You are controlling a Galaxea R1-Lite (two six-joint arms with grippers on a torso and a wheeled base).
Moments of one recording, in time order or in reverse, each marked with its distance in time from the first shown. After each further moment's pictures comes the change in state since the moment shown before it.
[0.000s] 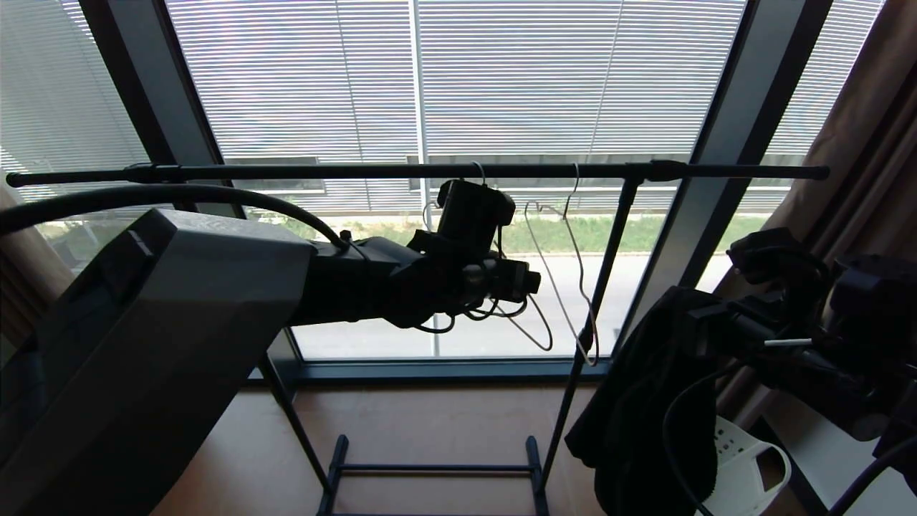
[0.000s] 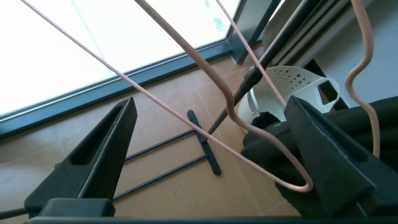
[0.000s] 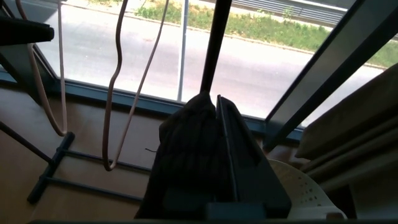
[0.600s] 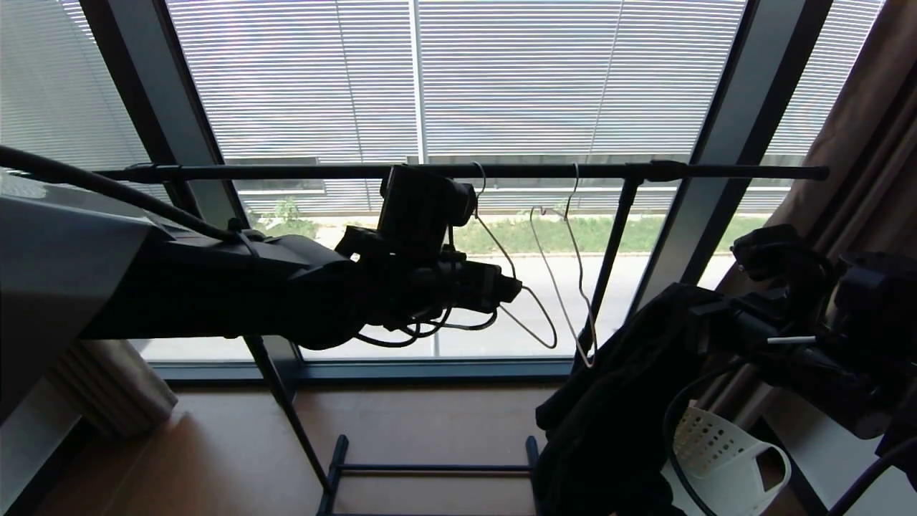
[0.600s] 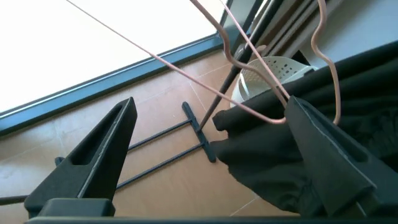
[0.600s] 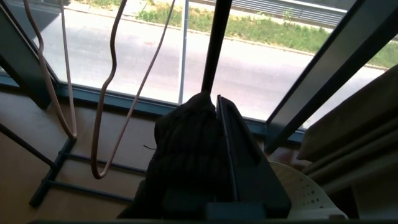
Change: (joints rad) left arm 0.008 -0.253 0.345 -0.096 -0.056 0.008; right arm 0.000 -0.007 -0.005 0.000 0.000 0.008
